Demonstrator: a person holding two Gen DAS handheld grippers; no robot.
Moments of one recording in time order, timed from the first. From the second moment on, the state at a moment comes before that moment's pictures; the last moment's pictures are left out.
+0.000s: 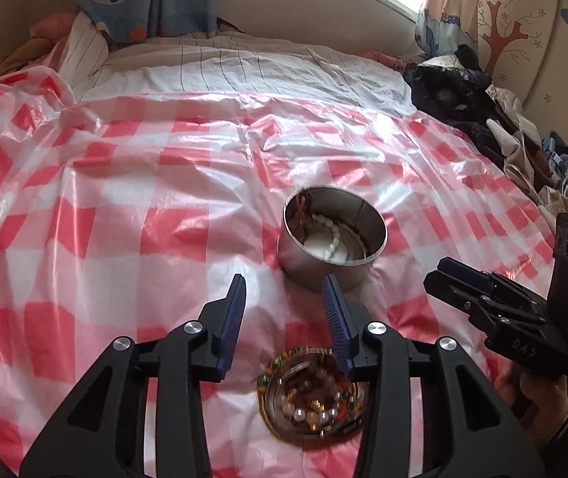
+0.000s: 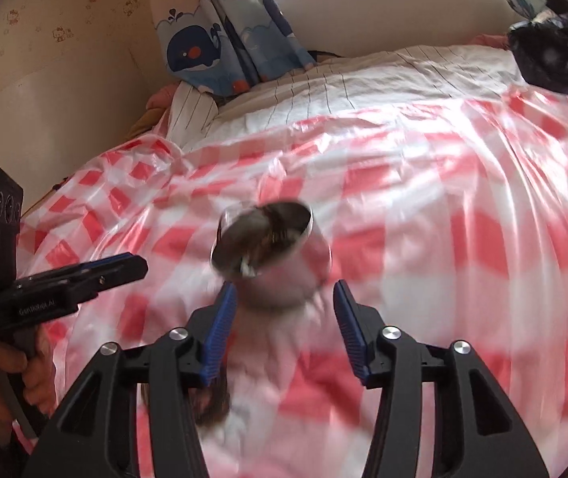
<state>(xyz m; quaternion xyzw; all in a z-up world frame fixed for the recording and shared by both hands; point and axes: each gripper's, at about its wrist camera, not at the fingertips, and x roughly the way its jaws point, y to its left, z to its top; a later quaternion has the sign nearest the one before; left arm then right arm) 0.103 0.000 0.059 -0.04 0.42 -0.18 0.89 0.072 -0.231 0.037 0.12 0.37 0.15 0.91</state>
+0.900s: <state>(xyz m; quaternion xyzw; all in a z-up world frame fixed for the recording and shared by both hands) 0.070 0.000 0.012 -0.02 0.47 -0.18 0.86 0.023 -0.207 -0.003 0.11 0.39 0.16 0.90</state>
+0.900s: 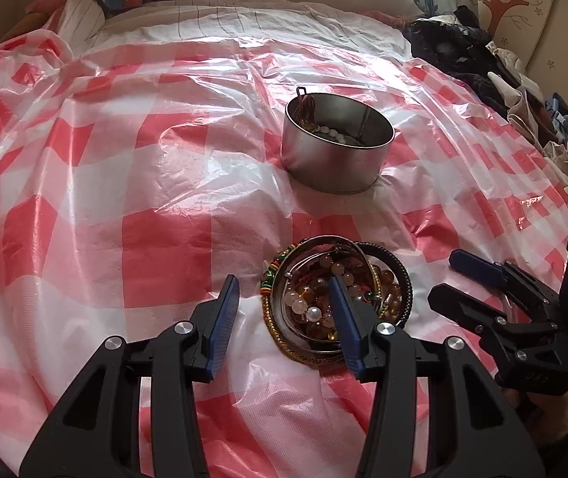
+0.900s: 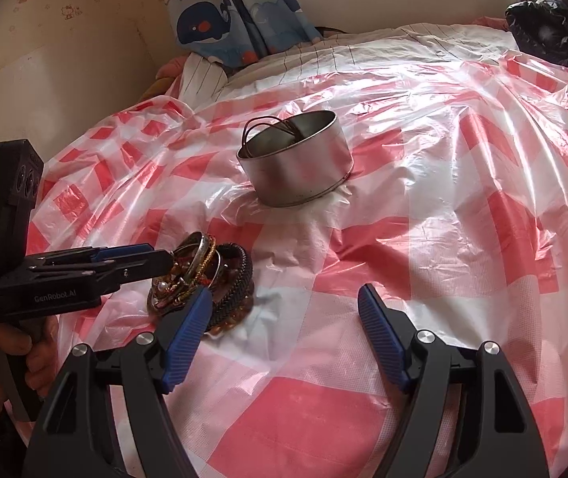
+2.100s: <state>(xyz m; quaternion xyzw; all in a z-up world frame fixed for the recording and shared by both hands) 0.095 -0.041 0.007 0.06 0.47 -0.24 0.85 0.027 -0.203 -0.008 0.10 0.39 0.16 0.90</state>
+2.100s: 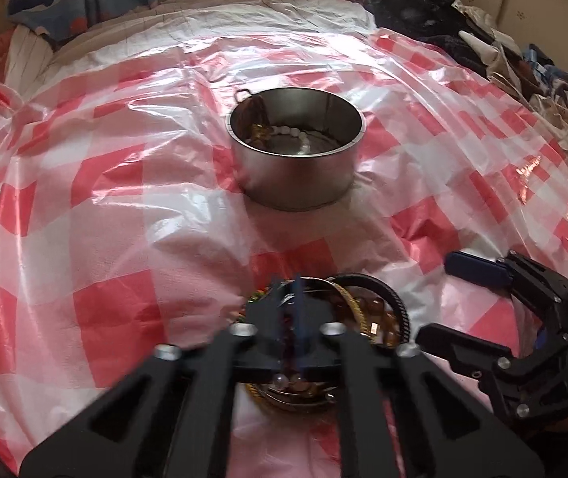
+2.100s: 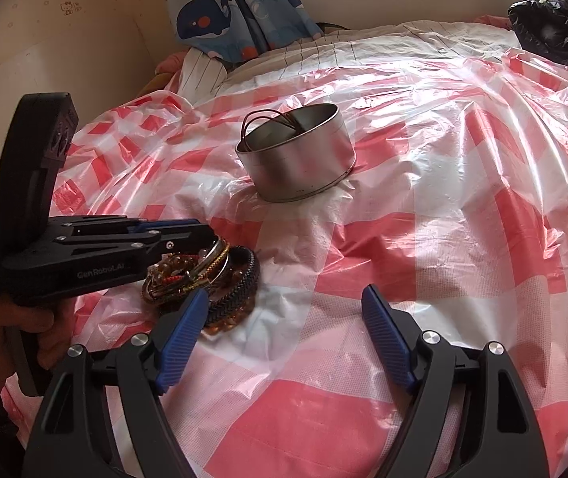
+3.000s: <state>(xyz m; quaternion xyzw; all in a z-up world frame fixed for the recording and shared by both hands) 0.053 -0.036 0.035 0.05 0.45 -0.25 0.86 0.027 -0.203 -0.007 0.11 0.39 0.16 0.90</state>
